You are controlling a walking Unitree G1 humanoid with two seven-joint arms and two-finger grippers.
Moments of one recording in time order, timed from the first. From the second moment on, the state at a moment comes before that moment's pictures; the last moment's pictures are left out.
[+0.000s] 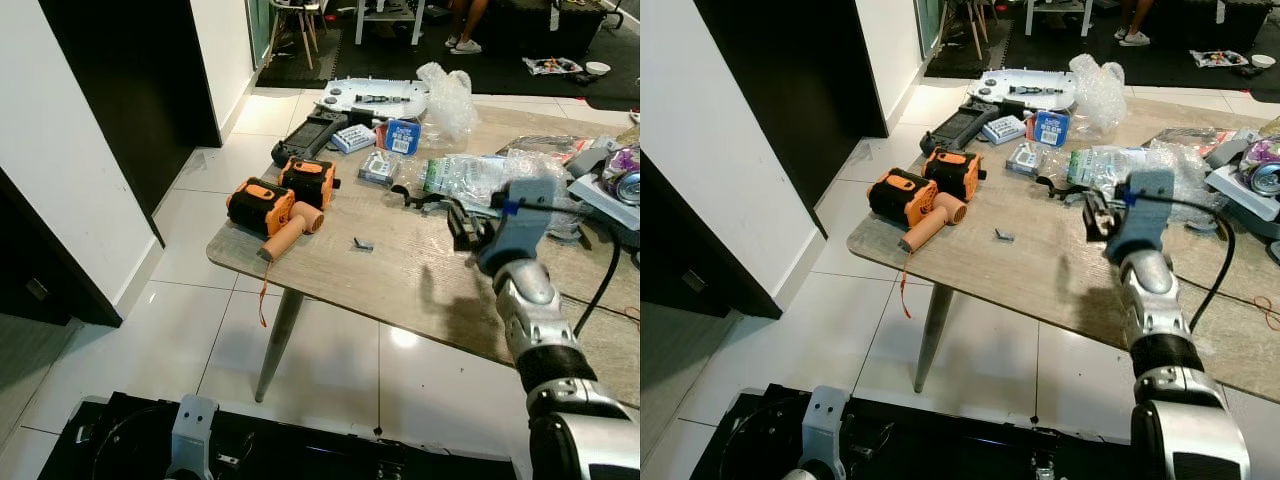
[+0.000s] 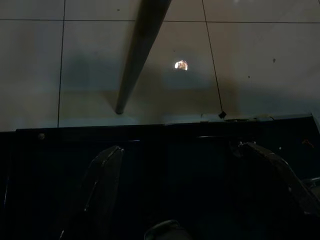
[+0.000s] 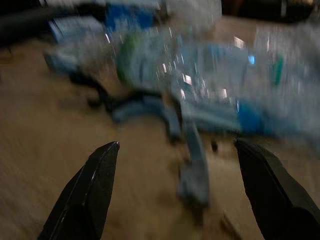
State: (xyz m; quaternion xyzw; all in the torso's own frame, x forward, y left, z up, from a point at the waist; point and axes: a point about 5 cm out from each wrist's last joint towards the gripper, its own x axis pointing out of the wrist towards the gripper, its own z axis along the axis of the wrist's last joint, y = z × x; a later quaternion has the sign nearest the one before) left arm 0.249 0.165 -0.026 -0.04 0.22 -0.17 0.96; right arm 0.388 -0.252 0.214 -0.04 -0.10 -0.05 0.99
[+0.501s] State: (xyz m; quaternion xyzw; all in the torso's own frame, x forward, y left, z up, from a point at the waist) left arm 0.247 0.165 -0.026 -0.04 0.22 -0.17 0.96; right arm 0.388 -0.253 0.210 -0.04 -0.09 -0.06 0.99
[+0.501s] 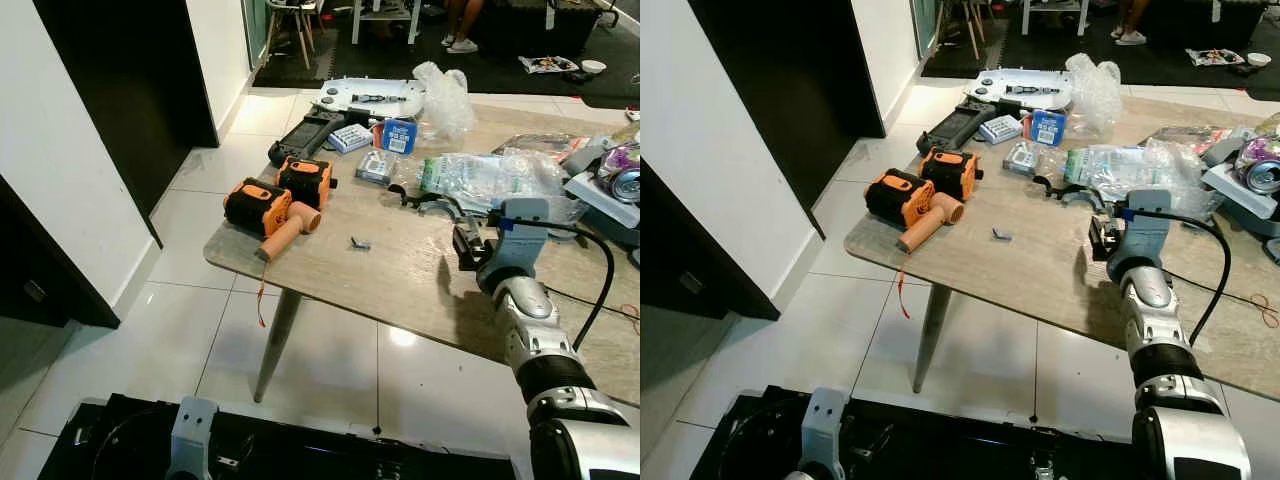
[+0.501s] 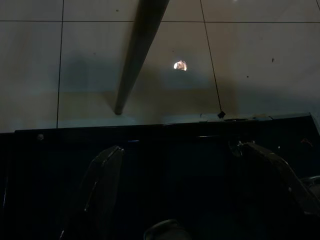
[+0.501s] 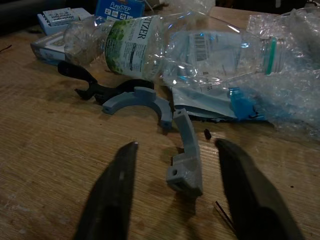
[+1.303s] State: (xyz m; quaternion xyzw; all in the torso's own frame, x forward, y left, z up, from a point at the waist) left arm 0.251 0.164 -0.023 -0.04 0.21 -0.17 0.96; right arm 0.391 -0.245 0.227 0.06 -0.15 -0.01 0.99
